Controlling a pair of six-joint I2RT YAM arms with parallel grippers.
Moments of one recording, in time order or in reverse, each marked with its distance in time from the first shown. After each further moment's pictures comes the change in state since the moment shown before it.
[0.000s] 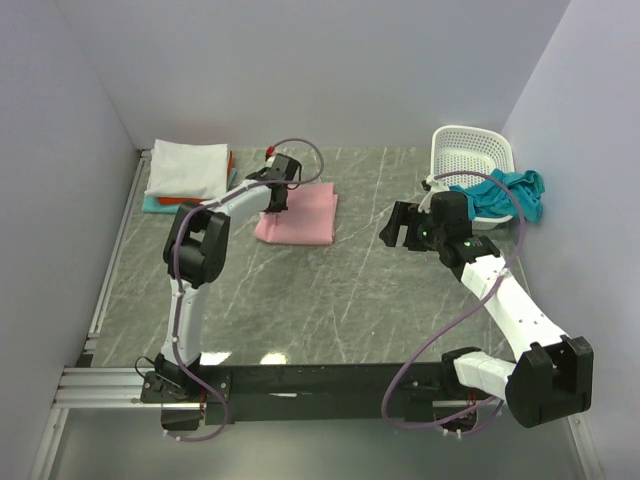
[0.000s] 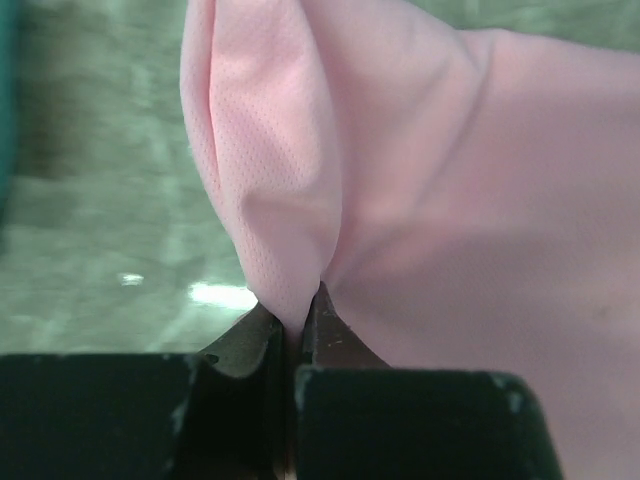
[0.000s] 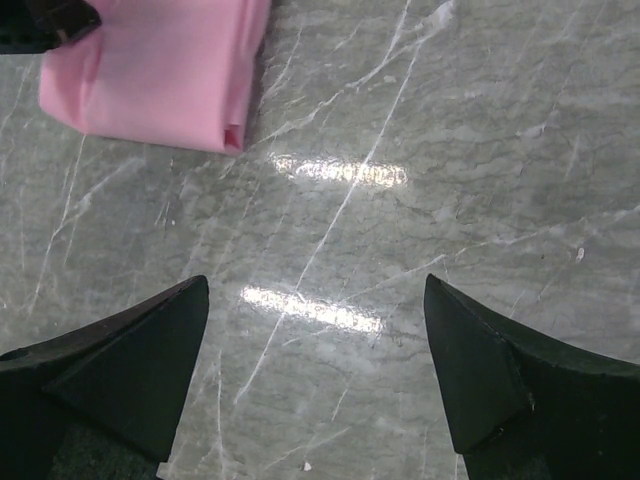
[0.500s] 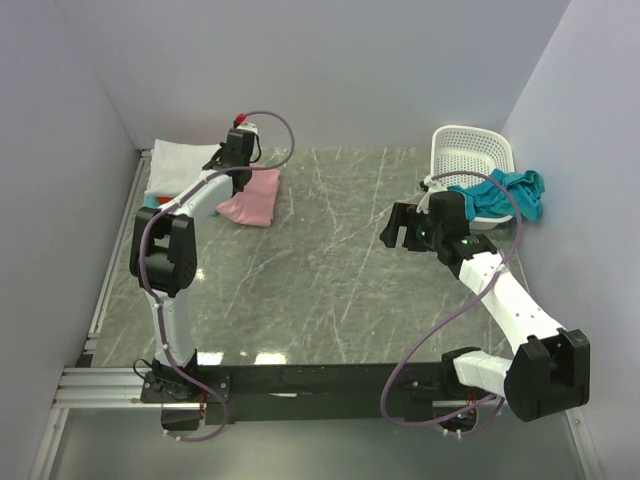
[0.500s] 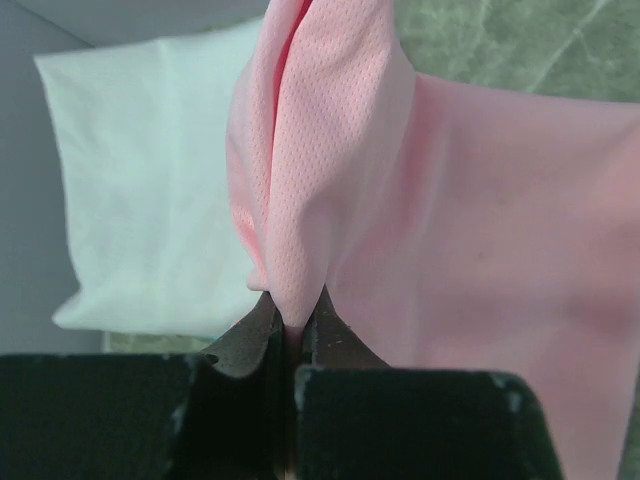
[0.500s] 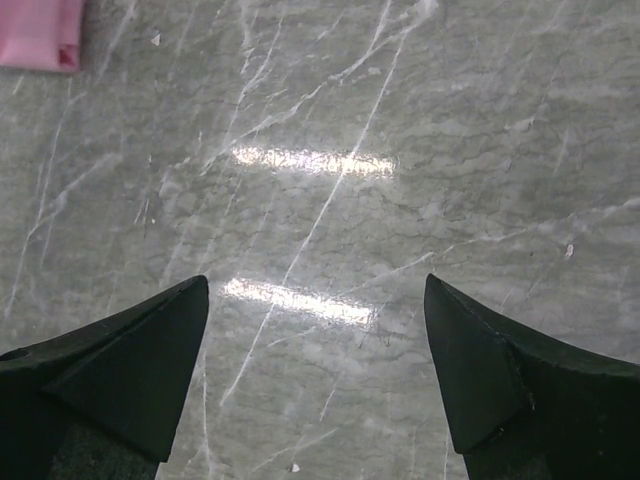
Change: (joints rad) left arm 0.166 -0.199 -0.098 0.213 -0.114 0.478; right arm 0.000 0.028 0.000 -0.001 0.015 -0.015
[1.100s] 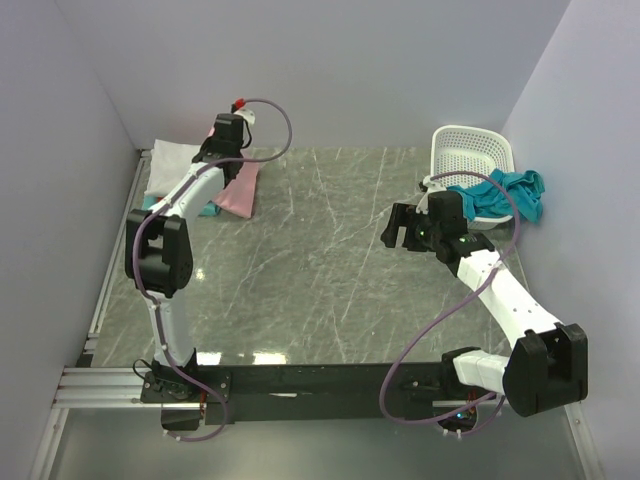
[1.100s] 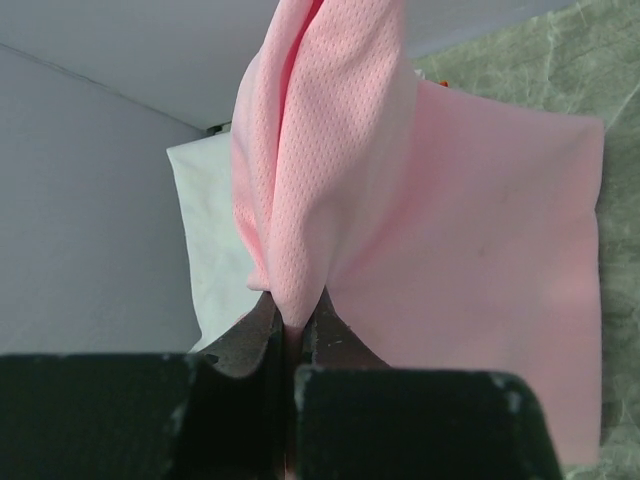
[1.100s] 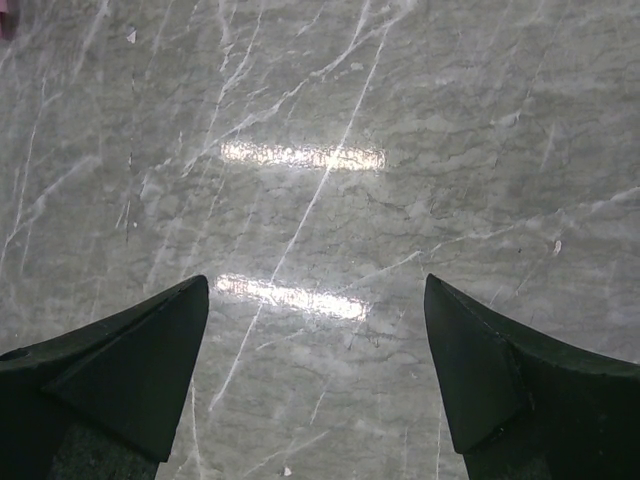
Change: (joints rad) left arm 0.047 -0.020 0.080 0.054 -0.003 0.289; right arm 0.000 0.029 0.002 -0.002 0.028 -0.006
